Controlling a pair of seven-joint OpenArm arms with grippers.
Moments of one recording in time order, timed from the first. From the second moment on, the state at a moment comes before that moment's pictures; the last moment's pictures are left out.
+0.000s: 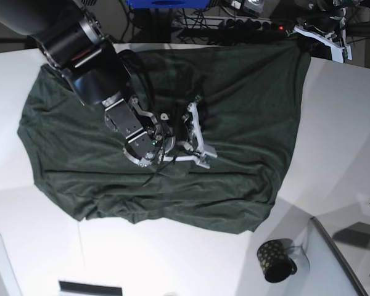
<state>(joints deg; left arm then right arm) 41.5 -8.6 -30.0 94.9 -32.3 -16.7 32.4 21.0 -6.1 -29.3 43.4 0.5 34.8 -32.6</state>
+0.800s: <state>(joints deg) 41.6 -8.7 -30.3 94.8 -32.3 -16.7 32.4 24.2 -6.8 -29.3 36.6 1.7 25.9 -26.0</state>
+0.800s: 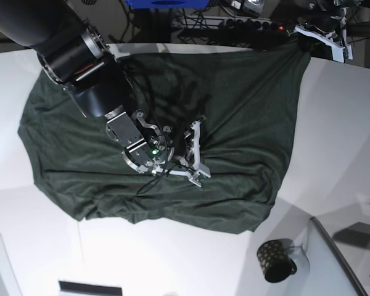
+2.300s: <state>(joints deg) 31.3 -3.0 -37.6 76.6 -32.5 -33.2 32.3 4.3 5.7 -29.1 84.9 0.1 24.7 -46.3</state>
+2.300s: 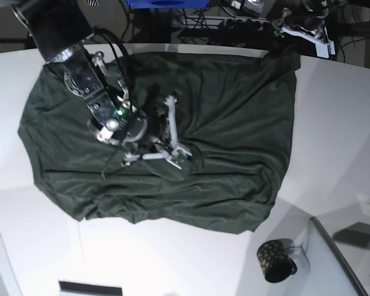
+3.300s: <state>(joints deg) 29.6 -3.1 -38.0 76.6 -32.1 -33.8 33.8 1.1 9.0 -28.0 85.2 0.2 24.7 -46.2</state>
